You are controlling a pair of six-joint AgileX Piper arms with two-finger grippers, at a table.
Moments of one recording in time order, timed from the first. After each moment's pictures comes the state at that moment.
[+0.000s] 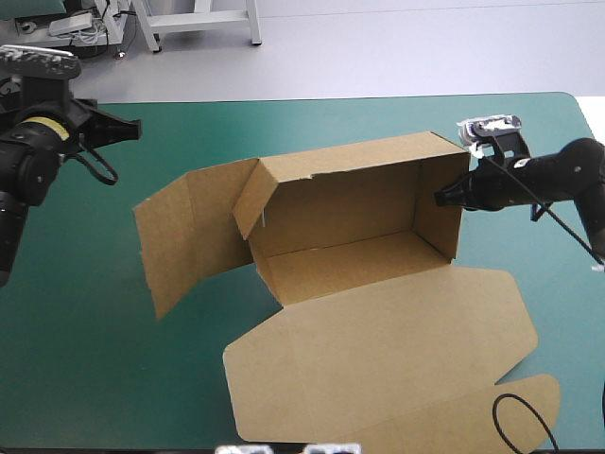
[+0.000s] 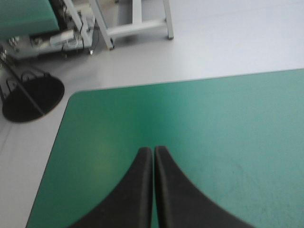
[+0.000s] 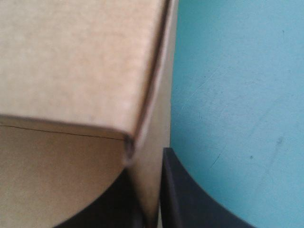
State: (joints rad) left arm -0.08 1.30 -1.55 0.20 0.76 -0.05; right arm -0.03 1.45 -1.38 0.54 1.03 -0.52
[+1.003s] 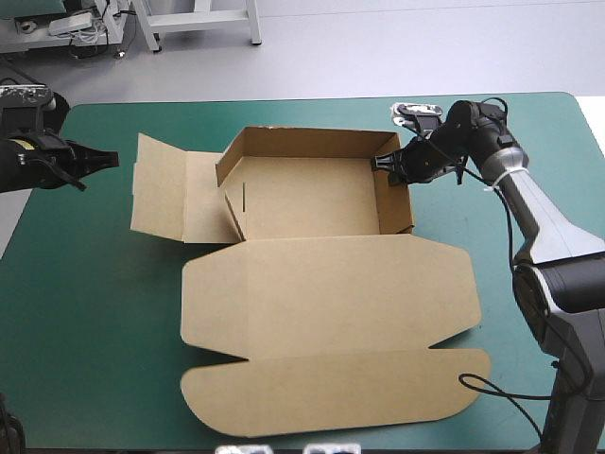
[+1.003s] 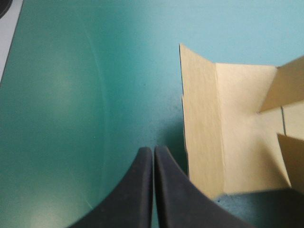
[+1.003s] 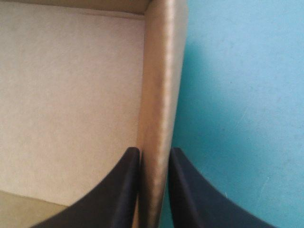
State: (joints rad) left arm 0.16 1.36 -1.55 -0.19 1.03 0.19; right arm 0.18 1.99 -1.82 0.33 1.04 -0.09
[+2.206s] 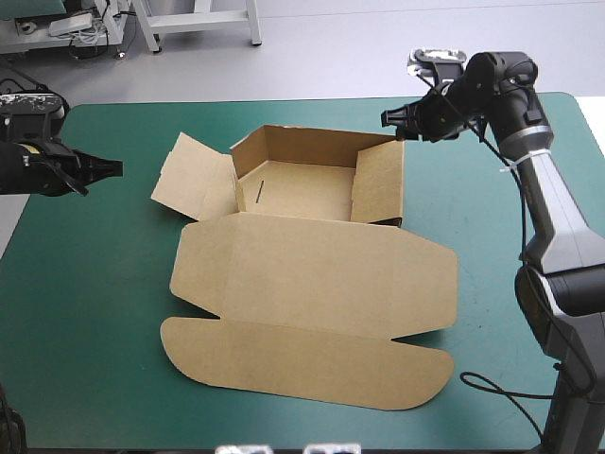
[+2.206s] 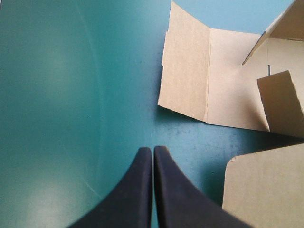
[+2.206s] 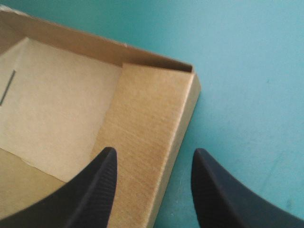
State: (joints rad) left arm 0.16 1.37 -1.55 -0.18 1.10 0.21; right arm 0.18 1.98 -2.16 0.21 1.25 0.05
